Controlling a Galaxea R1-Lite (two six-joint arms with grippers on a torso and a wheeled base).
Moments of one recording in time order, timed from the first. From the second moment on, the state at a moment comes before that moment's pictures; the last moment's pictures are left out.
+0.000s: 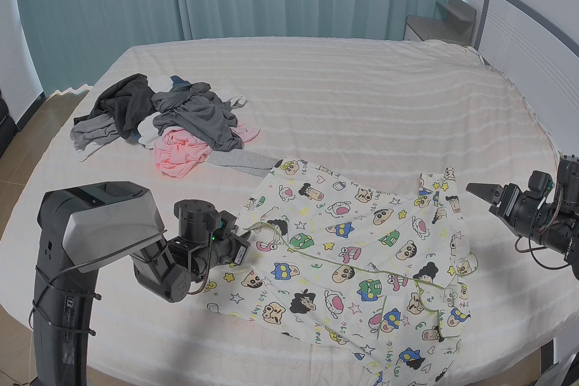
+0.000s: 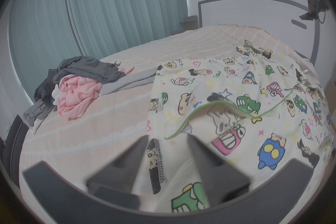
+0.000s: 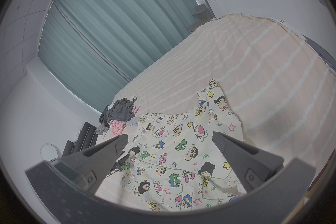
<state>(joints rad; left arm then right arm) -0.37 2.44 -0.92 -1.10 0.05 0.27 0.05 1.53 -0.43 -0.76 0.23 0.58</state>
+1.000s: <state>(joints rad) -0.41 2.56 -1.18 -1.03 0.05 0.27 0.05 1.53 -0.43 -0.76 0.23 0.58</state>
